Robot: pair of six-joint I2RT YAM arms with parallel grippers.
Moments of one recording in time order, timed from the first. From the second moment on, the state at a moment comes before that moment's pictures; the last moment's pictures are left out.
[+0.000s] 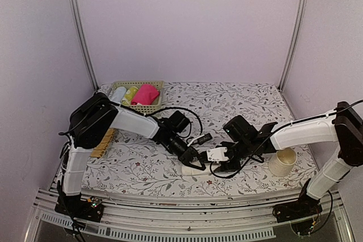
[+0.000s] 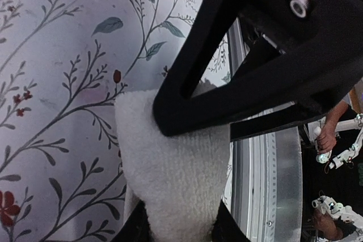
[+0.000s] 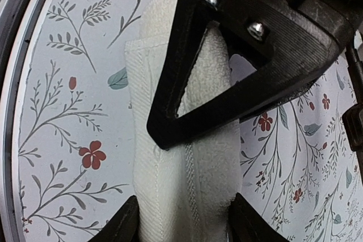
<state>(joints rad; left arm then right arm) -0.86 2.24 1.38 -0.19 0.98 -0.02 0.89 1.57 0.81 -0.25 -0.22 -0.82</state>
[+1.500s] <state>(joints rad) -1.30 1.75 0.75 0.32 -0.39 0.38 0.83 2.02 1.33 -0.70 -0.63 -0.76</state>
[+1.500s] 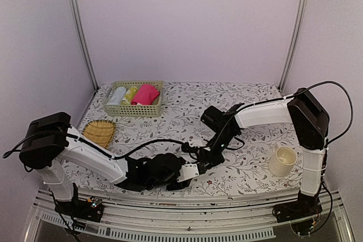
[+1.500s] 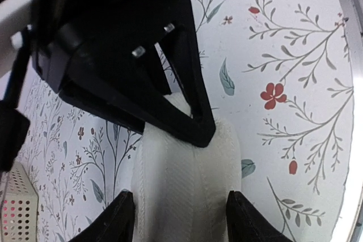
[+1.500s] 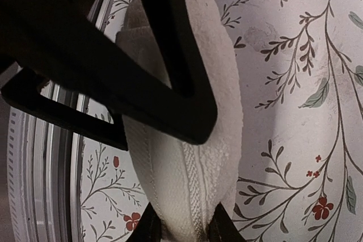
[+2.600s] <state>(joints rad) -0.95 1.69 1.15 0.03 -0.39 0.30 0.33 1.52 1.08 -0.73 -0.81 -0.67</state>
